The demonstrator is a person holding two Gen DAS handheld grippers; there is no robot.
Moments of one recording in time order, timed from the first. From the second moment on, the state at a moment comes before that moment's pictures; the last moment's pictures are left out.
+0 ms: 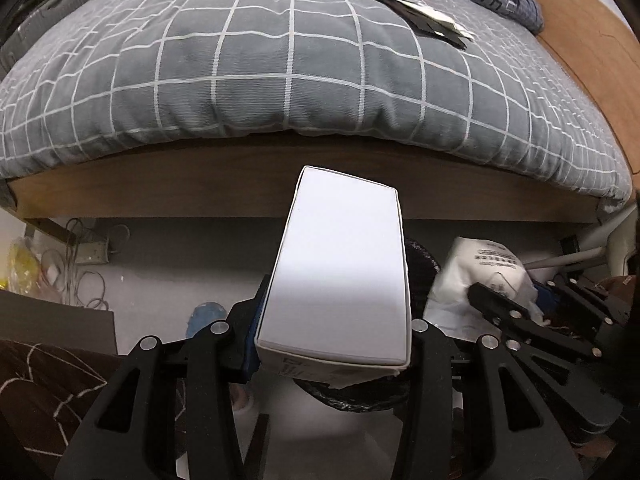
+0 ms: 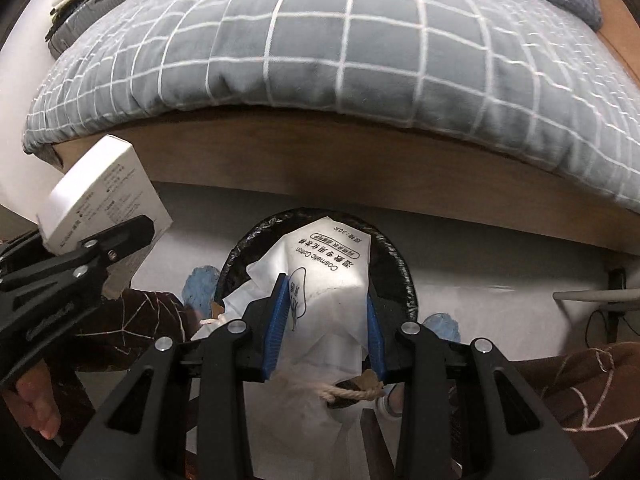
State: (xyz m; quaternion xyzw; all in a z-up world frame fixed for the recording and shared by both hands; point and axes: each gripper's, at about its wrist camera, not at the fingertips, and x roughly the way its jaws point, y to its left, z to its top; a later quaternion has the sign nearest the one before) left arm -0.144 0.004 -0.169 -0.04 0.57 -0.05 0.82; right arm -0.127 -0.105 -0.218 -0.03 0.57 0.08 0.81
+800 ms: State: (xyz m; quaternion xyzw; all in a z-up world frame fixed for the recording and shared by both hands) left arm -0.144 0.008 -0.201 -0.03 0.59 -0.03 0.81; right arm -0.115 -0.123 -0.213 -0.03 0.55 0.05 0.83
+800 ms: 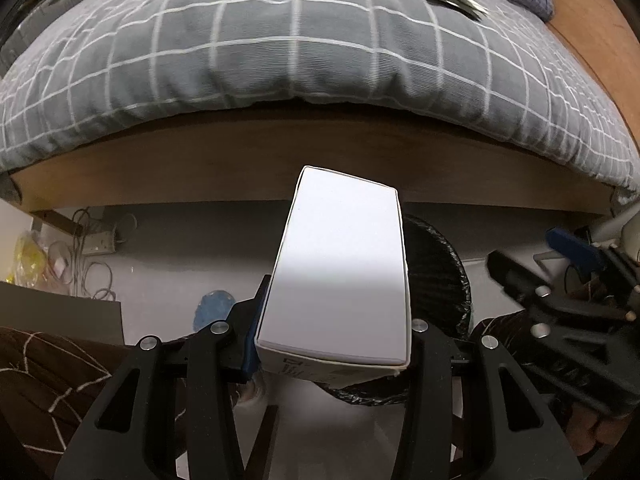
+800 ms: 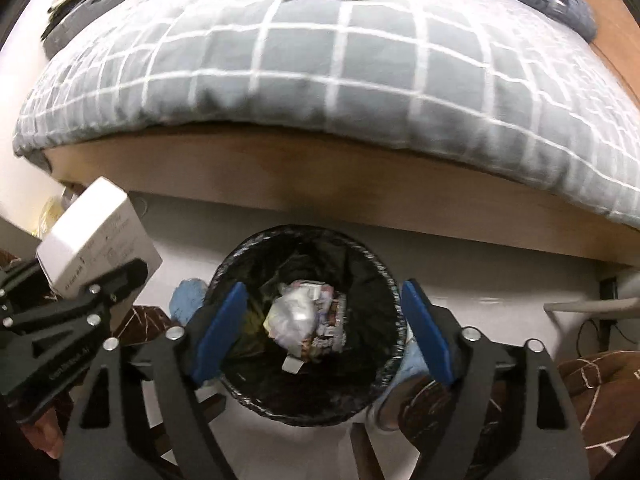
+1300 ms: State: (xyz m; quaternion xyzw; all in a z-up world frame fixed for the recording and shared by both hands) left arm -0.141 -0.067 -0.209 -0.02 0.60 -0.10 0.79; right arm -0.140 -0.194 -0.184 -0.02 0.51 0.00 0.86
